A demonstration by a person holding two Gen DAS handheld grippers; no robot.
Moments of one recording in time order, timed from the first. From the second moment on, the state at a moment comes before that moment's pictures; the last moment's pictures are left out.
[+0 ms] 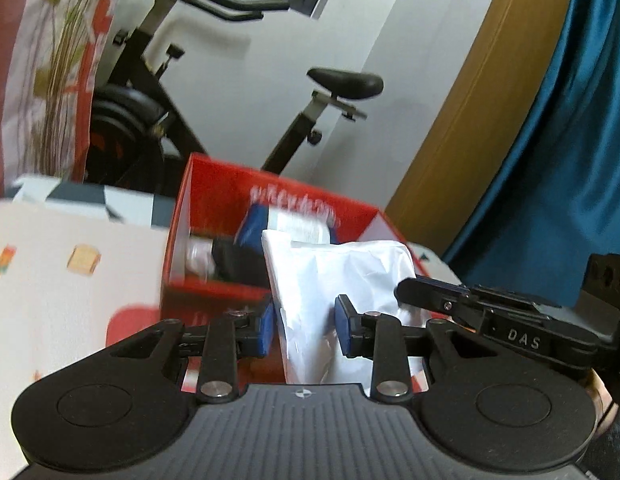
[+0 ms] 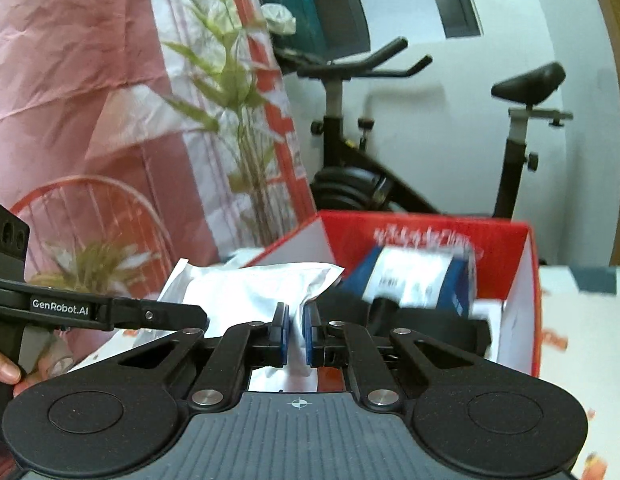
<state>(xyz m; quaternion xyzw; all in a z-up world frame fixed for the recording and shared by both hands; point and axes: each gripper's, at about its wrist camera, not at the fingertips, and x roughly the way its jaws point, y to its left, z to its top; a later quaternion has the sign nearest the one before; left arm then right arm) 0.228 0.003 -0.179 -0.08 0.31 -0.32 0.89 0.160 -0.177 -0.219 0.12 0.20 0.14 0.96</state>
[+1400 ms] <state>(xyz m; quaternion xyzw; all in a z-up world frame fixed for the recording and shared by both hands) 0.309 -0.078 -0.188 0.11 0.34 -0.24 0.91 0.282 -0.217 -0.251 0.04 0.33 0.00 0.94</state>
